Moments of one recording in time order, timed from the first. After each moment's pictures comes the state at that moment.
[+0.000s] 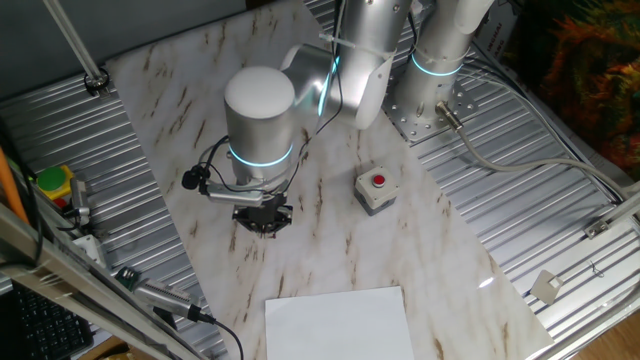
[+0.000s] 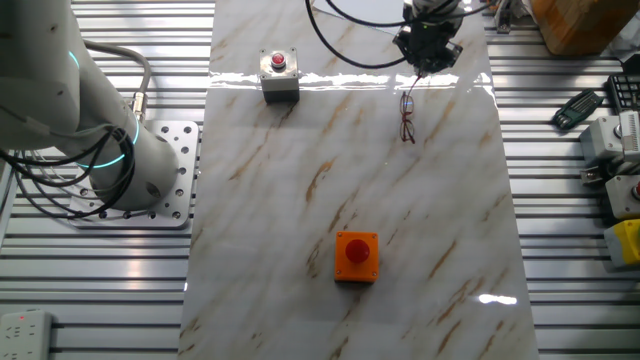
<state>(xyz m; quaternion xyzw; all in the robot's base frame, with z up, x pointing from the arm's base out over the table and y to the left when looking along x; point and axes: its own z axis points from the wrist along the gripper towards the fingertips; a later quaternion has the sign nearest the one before) 0.555 0.186 0.076 -0.49 0.87 0.00 0.06</state>
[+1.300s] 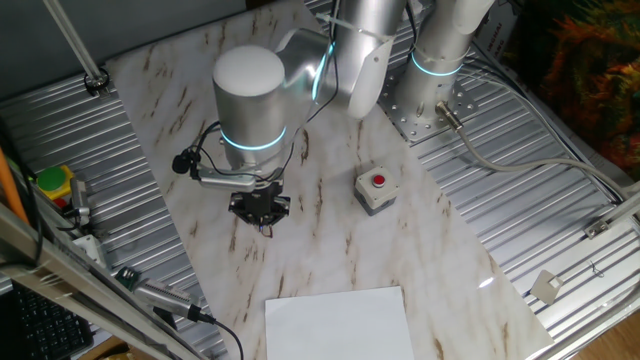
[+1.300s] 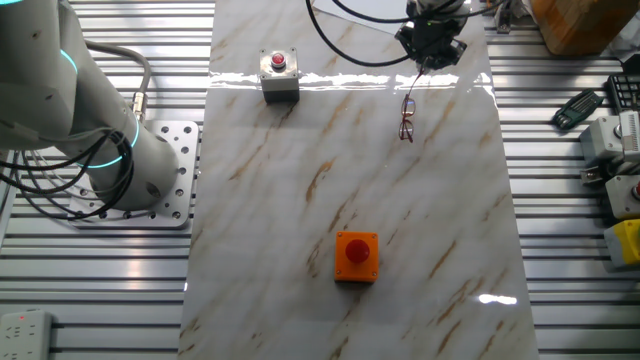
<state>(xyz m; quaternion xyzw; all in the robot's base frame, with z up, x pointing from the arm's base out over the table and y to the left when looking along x) 0.556 0.179 0.092 -0.49 0.87 0.02 0.07</state>
